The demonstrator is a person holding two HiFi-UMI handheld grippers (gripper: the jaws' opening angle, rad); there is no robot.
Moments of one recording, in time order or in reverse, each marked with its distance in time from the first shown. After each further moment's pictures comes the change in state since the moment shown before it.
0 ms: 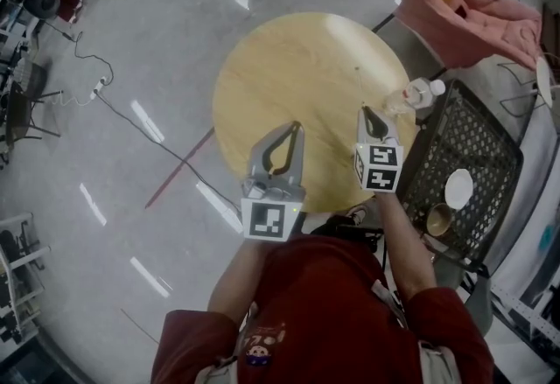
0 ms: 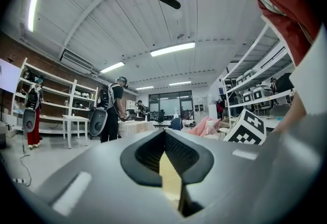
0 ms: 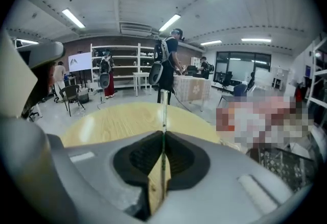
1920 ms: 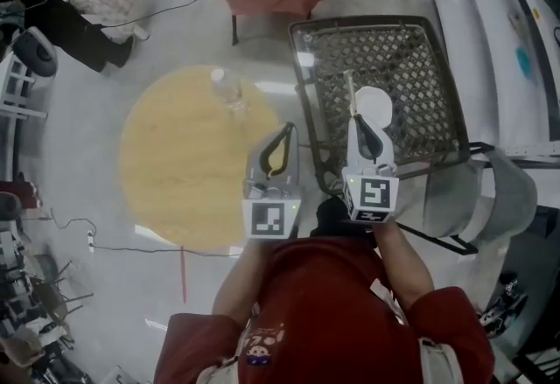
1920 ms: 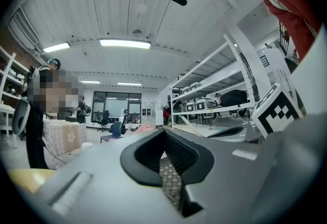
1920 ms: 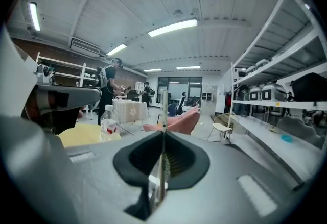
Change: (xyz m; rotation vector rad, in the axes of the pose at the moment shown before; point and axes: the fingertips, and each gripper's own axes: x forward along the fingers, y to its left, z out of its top) left arm 0.089 -0.338 0.048 -0.077 -0.078 -0.597; right arm -0.287 -0.231 -0.080 0.243 -0.282 -0.624
